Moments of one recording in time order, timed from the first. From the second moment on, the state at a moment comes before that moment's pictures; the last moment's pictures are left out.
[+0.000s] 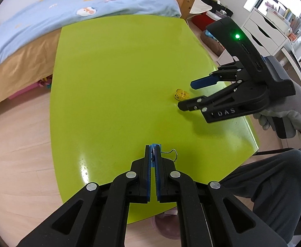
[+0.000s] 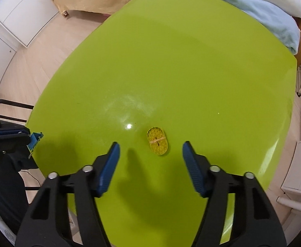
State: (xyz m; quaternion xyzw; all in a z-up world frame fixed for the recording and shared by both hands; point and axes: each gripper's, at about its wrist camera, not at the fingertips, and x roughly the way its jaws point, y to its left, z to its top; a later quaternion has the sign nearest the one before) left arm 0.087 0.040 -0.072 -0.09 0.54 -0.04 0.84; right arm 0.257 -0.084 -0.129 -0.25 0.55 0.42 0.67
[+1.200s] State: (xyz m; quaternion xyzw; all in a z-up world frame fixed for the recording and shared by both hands) left arm 0.003 -0.005 -0.012 -0.05 0.48 -0.06 0.87; right arm 0.099 -0.212 -0.010 -0.12 0.47 0.41 0.77
